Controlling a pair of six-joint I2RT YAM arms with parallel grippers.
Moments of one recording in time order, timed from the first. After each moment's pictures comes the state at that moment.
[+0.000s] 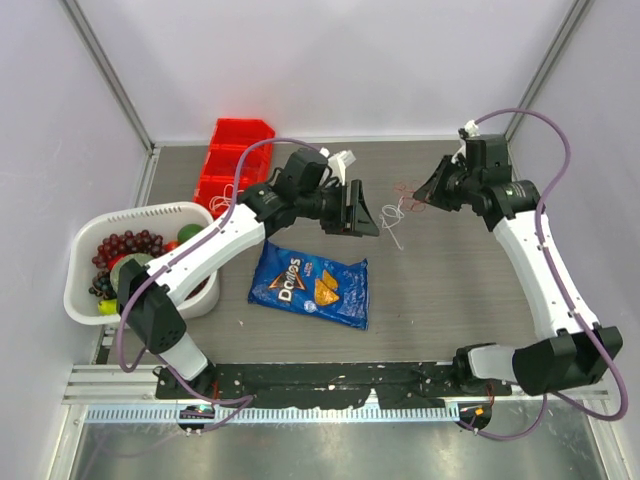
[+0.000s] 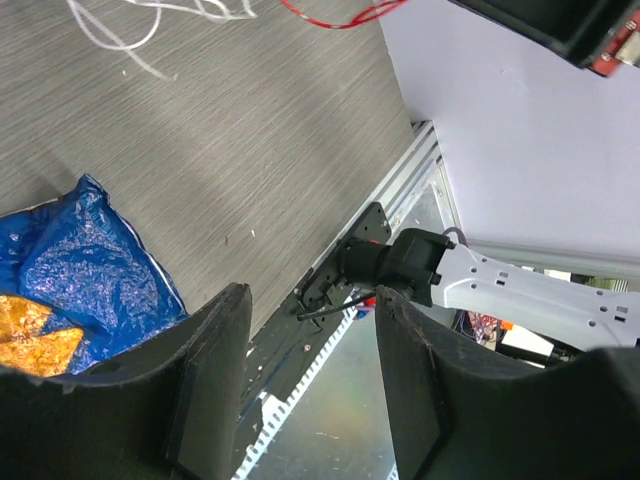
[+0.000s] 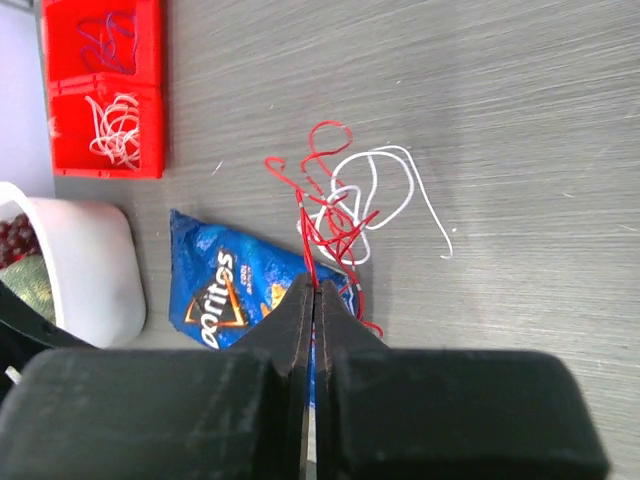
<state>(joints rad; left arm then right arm) -0.76 1.62 1.55 -0.51 0.47 -0.71 0.16 1.31 1.39 -0.77 -0.24 0.52</state>
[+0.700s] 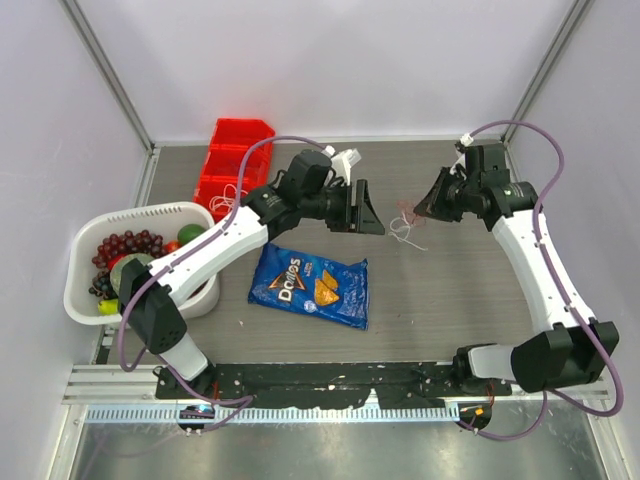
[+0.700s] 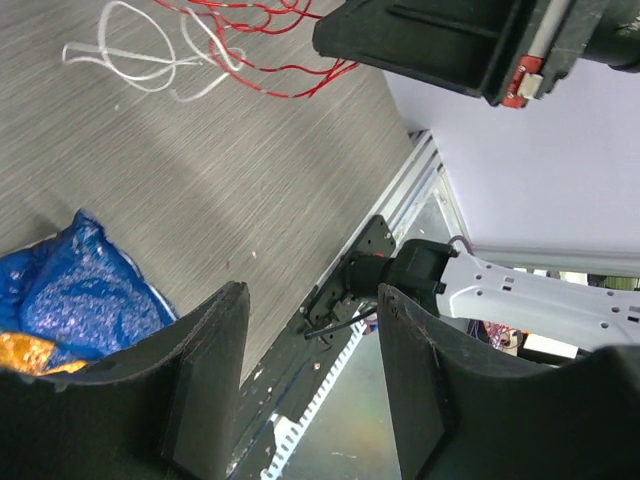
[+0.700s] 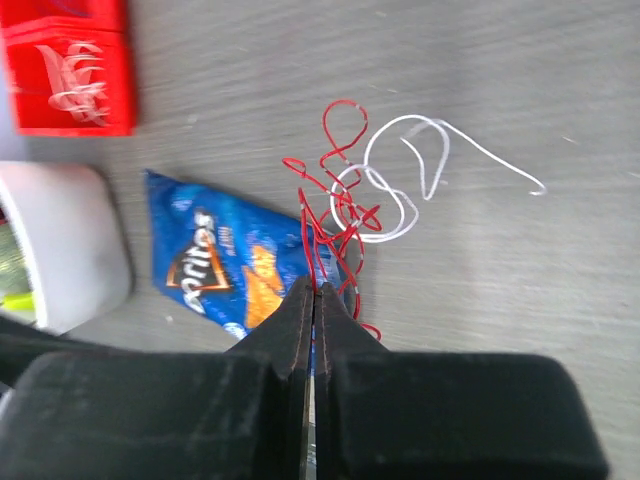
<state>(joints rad) -0.78 1.63 1.53 -0.45 0.45 -0.68 0.13 1.32 1.33 -0.87 -0.24 0.49</state>
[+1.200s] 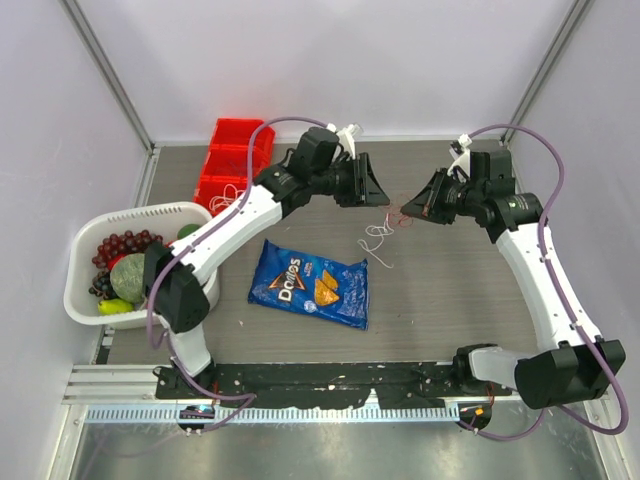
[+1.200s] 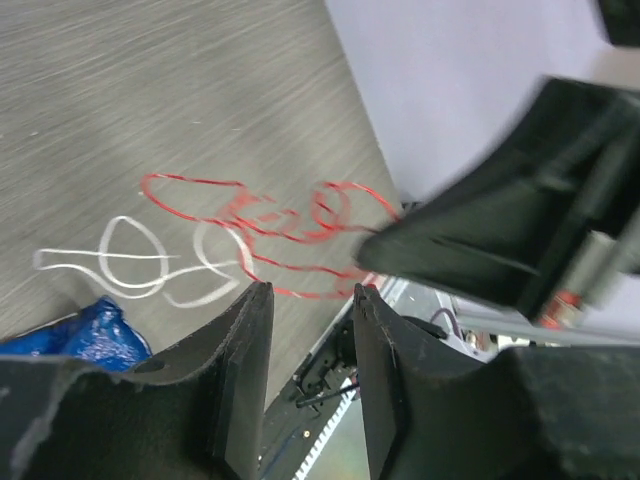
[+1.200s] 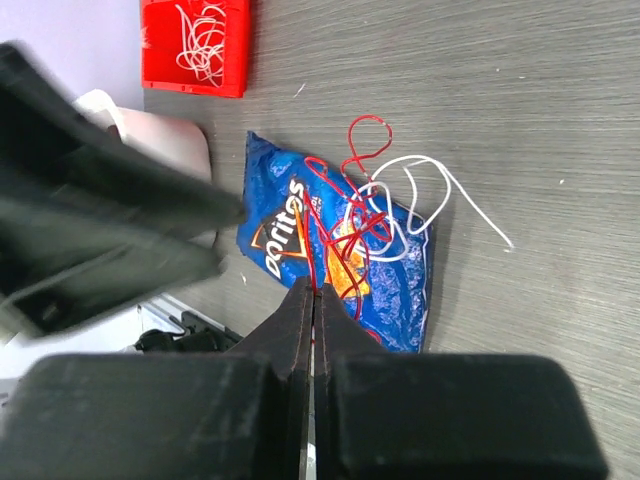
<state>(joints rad) -0.74 1.77 1.74 -0.43 0.41 -0.73 0.13 1.22 1.29 -0.76 -0.48 0.55</state>
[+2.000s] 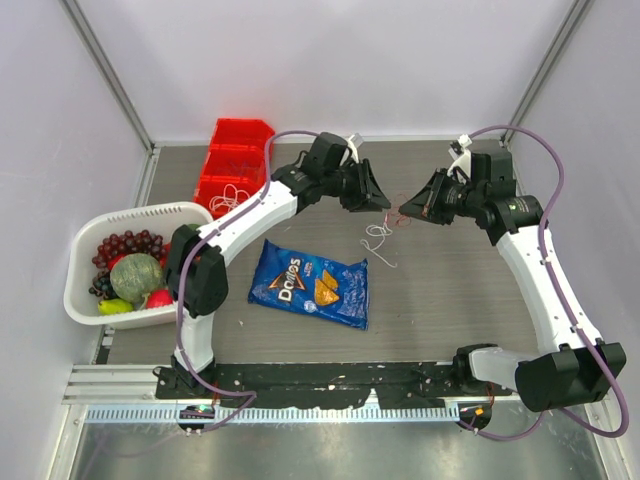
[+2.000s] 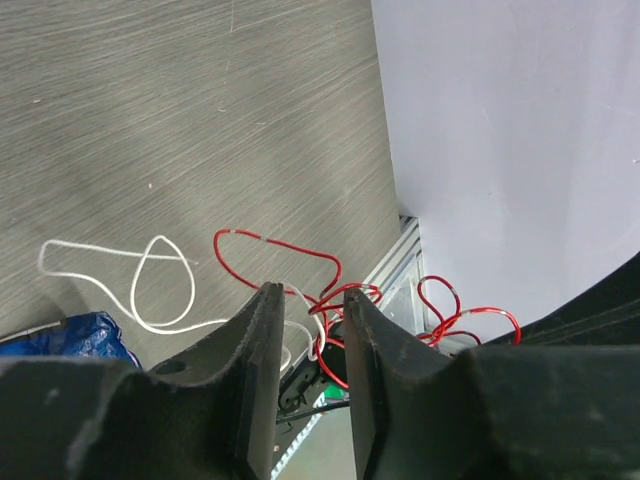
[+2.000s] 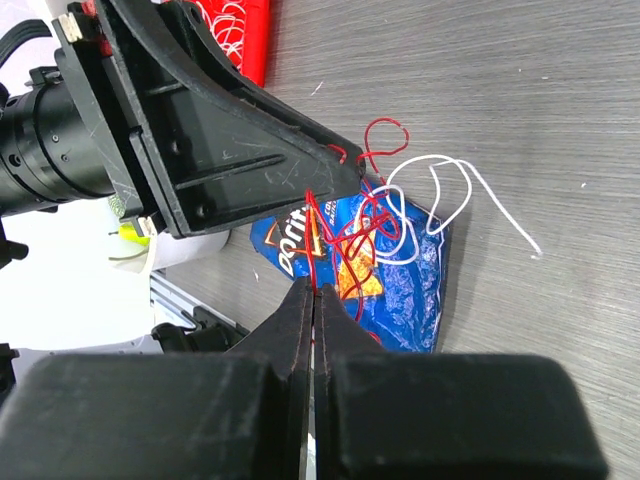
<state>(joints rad) -0.70 1.95 1.78 -0.40 0.45 -0.87 0.13 1.20 1.27 -0.73 -0.52 0.57</state>
